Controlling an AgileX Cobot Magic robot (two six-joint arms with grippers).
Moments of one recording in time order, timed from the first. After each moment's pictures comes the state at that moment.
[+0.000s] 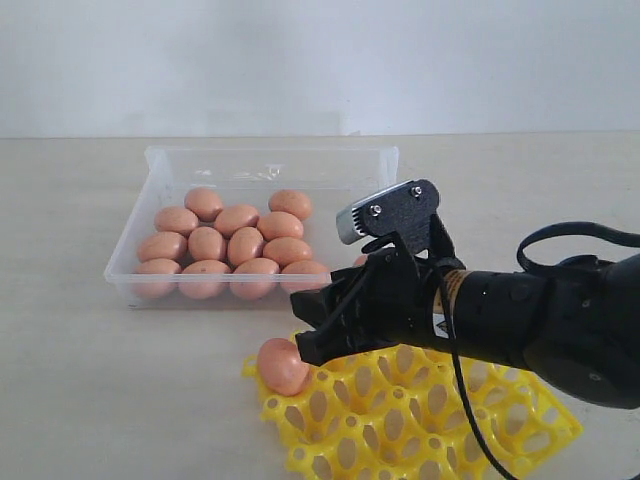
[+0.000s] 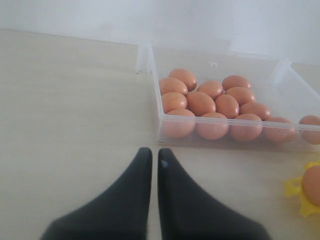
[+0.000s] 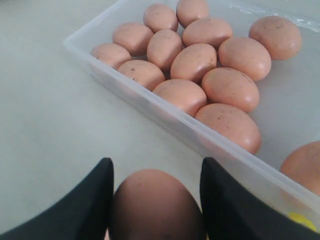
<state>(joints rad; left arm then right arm) -0.14 0.01 0.00 -0.12 0.36 -0.04 0.54 1.69 -0.58 -0.37 -0.55 0.44</state>
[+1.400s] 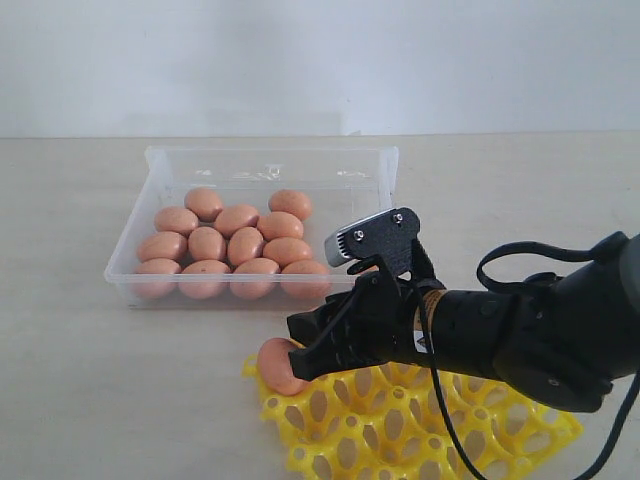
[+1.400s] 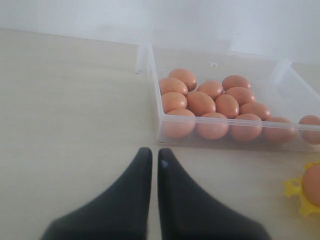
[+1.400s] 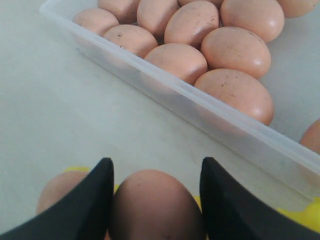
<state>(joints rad) -0.14 0.01 0.00 -0.12 0.36 -0.04 0.54 1.82 -0.62 -0.37 -0.58 0.46</state>
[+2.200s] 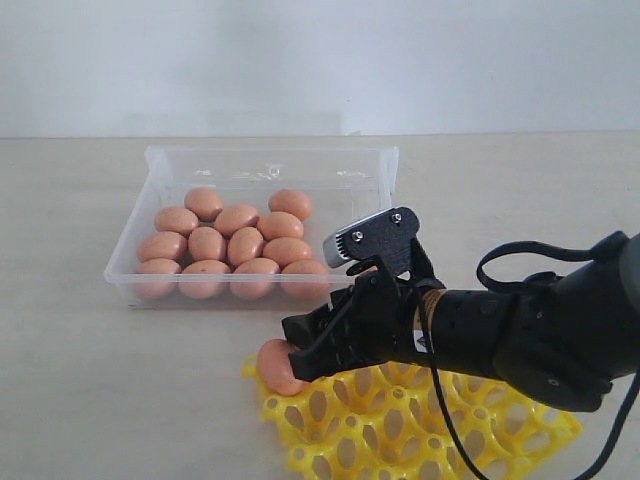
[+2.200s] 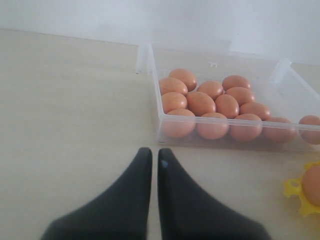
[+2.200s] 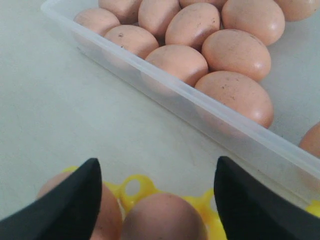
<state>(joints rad) -0.14 0.01 0.00 -0.12 0.36 -0.04 0.54 1.82 -0.62 -0.37 -0.58 0.45</state>
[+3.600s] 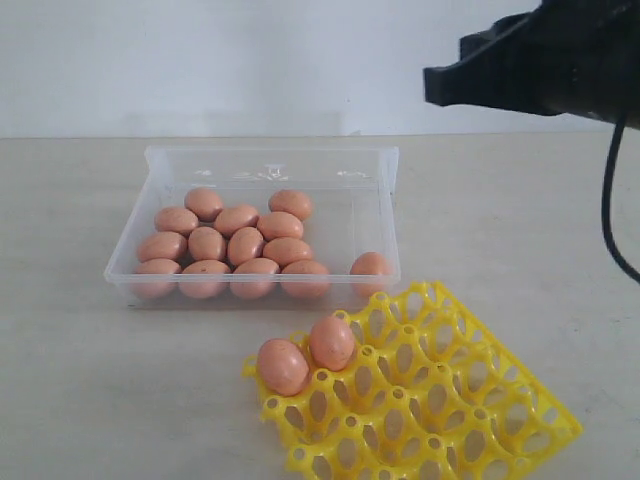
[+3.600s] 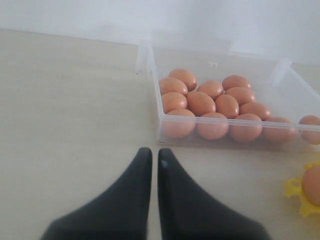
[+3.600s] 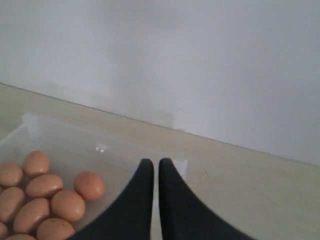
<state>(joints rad) -0.14 0.01 0.00 -0.12 0.36 -0.04 0.33 1.24 -0.80 0.88 -0.13 -0.86</state>
